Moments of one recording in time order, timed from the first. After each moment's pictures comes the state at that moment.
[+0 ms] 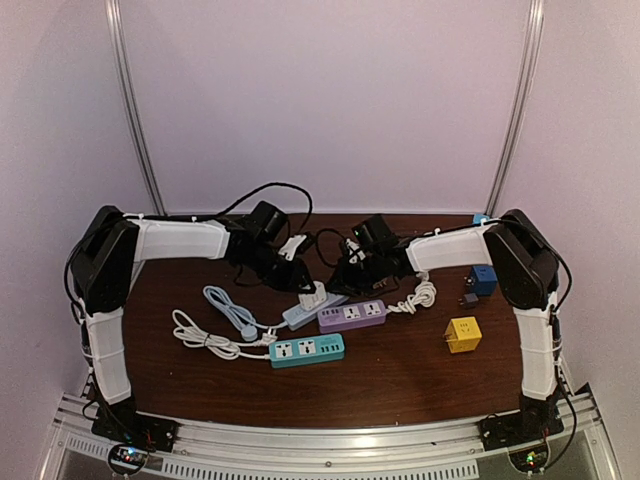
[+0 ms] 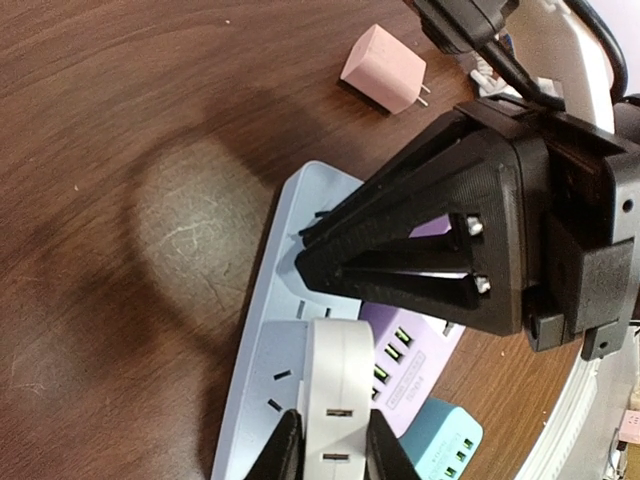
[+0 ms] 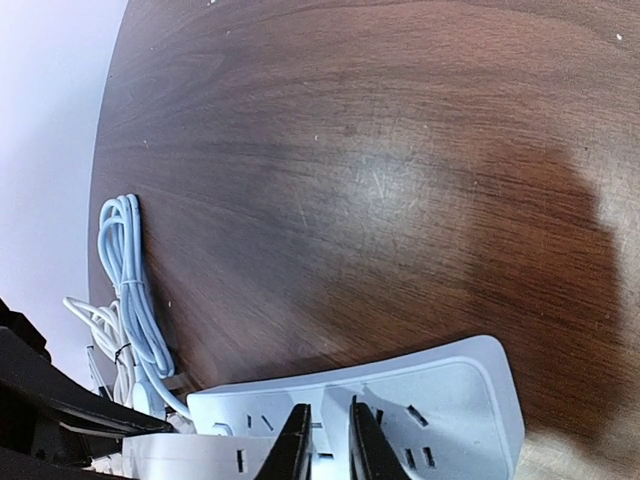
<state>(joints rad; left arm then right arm) -0.68 1.99 1.42 -0.40 0.44 -0.28 0.68 2.13 1.45 -0.14 -0.39 0.75</state>
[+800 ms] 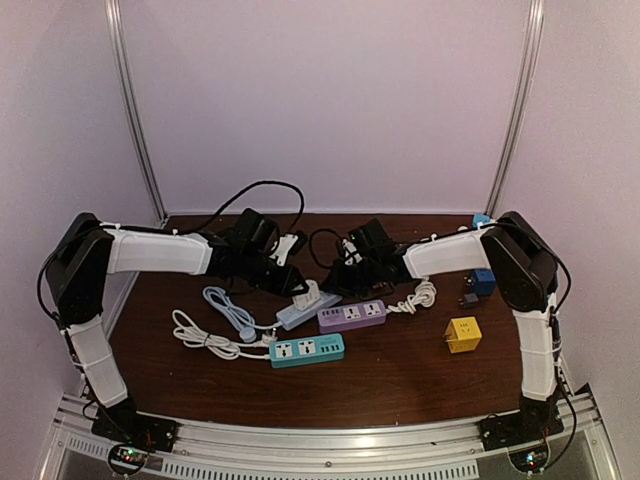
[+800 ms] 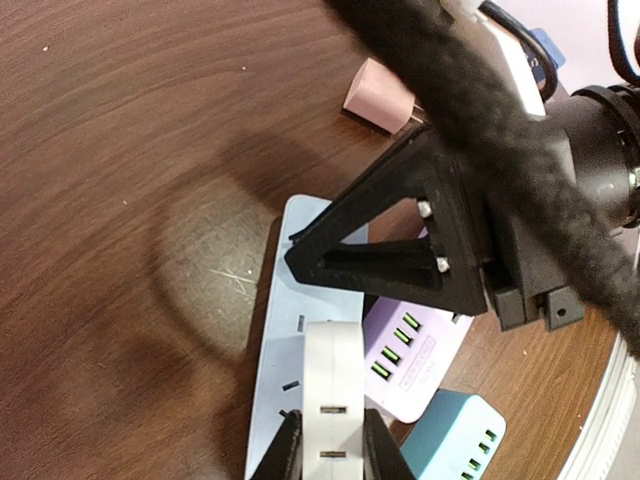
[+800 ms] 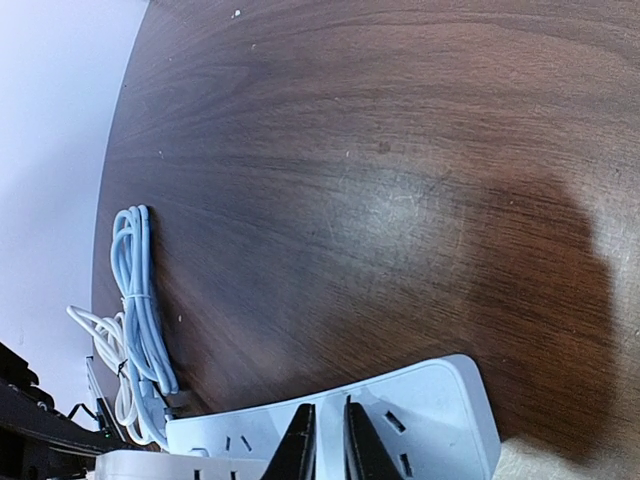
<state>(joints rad) -0.71 1.84 1.21 -0.21 0.32 -0.25 0.70 2.13 1.41 -0.04 -0.33 0.77</state>
